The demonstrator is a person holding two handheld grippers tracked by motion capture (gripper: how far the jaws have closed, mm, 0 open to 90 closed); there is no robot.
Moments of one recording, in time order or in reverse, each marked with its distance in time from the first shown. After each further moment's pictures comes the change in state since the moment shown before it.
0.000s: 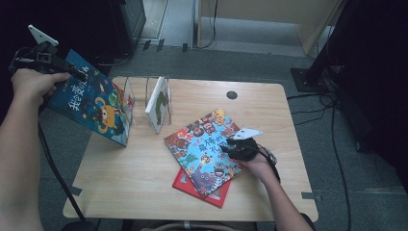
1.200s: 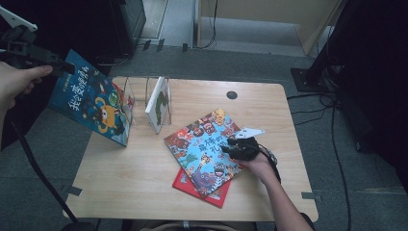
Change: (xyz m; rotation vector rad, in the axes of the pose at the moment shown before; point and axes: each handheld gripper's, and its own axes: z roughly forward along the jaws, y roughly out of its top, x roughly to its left) left arm -0.052 -0.042 -0.074 -0.079 -0.015 0.128; right arm -0.004 -0.002 -0.002 -0.012 0.027 0.060
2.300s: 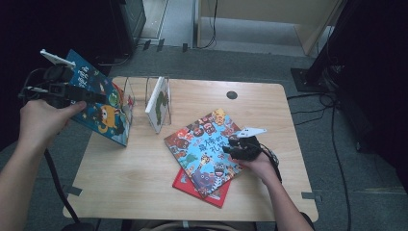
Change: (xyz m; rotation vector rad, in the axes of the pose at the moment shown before) left arm -0.041 -0.073 0.055 -0.033 -0.051 0.138; right arm -0.002 0.000 -0.005 0.023 0.009 0.047
